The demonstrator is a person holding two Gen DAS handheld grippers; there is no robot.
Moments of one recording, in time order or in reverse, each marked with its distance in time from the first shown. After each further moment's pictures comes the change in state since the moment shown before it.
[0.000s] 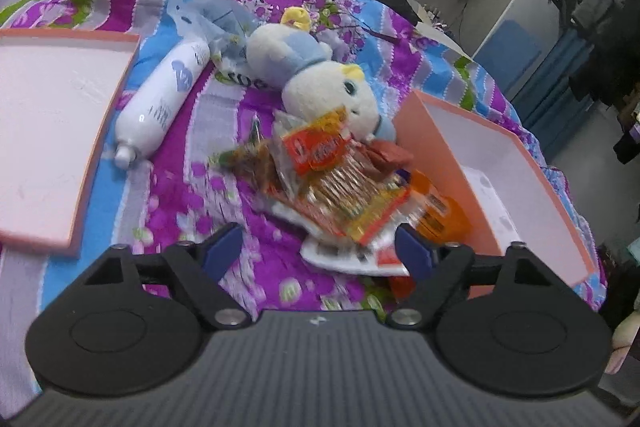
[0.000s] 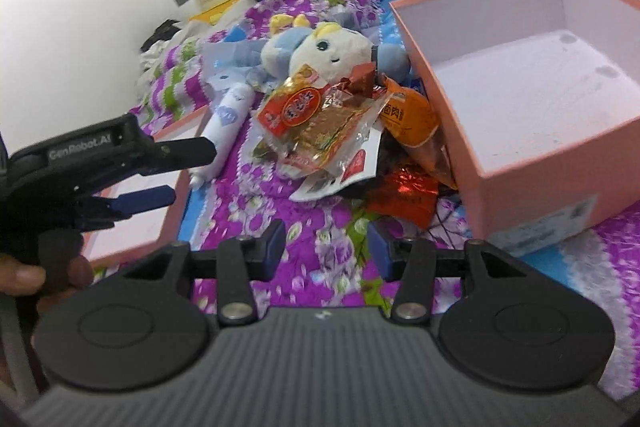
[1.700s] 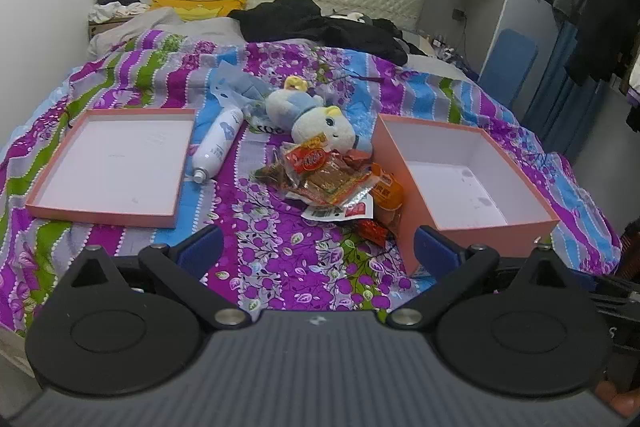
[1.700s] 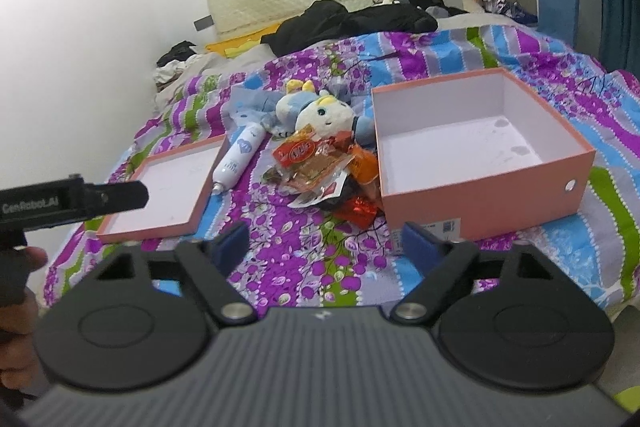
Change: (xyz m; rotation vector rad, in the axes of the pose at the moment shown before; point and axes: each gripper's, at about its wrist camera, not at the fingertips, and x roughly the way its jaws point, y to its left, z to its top) left arm -0.233 -0.121 -0.095 0.155 -0.153 0.179; right arm -0.201 0.006 -0.025 -0.174 -0.128 -0.043
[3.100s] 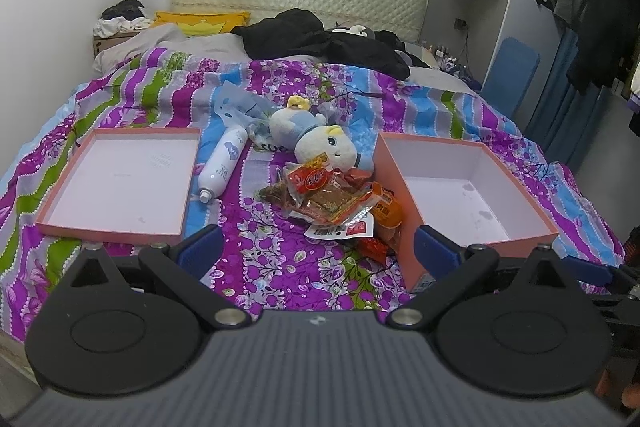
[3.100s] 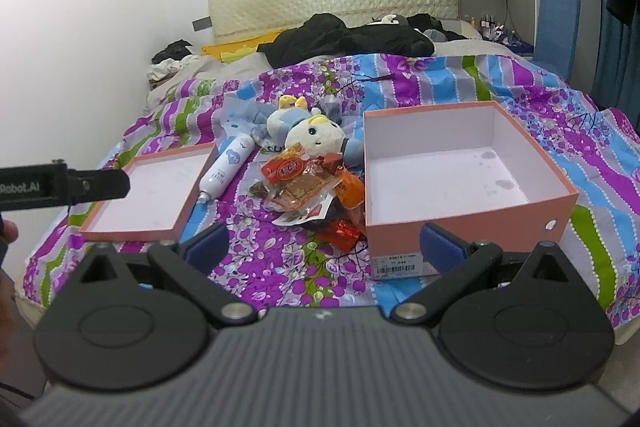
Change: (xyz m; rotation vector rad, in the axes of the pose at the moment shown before) left arm -0.021 -0.008 0.017 0.006 -0.038 0.025; right arm -0.006 0.005 0.020 -0.084 -0.037 -0.055
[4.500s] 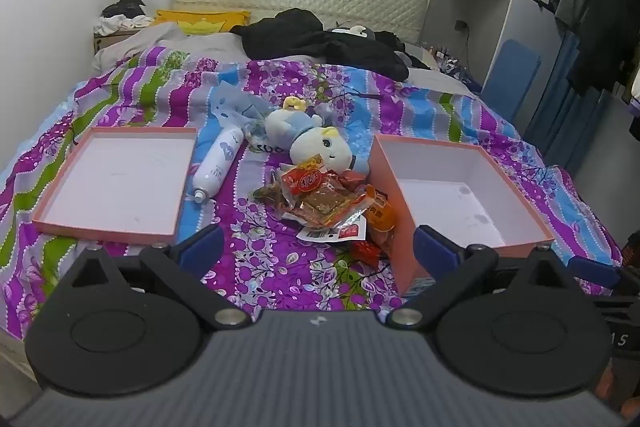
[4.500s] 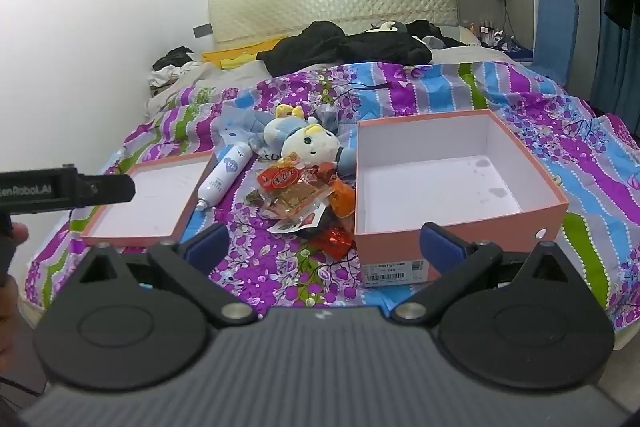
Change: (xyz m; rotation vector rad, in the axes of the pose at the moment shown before) left arm 0.001 -0.011 0.004 -0.013 0.000 -0.009; right arm -0.015 -0.010 0.007 -0.003 -0.023 0.004
